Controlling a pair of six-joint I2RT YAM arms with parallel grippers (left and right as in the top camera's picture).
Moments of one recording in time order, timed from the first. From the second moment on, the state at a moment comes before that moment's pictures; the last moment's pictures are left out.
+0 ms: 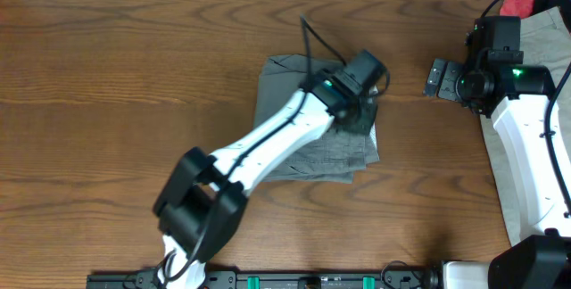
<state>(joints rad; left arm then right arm) -0.78 1.98 1.65 -0.76 0.13 -0.45 -0.03 1.53 1.34 -0.90 0.11 0.26</state>
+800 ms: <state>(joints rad) -0.68 2.27 1.66 -0.37 0.04 -0.43 -0.03 1.53 1.34 -0.90 0.11 0.26</state>
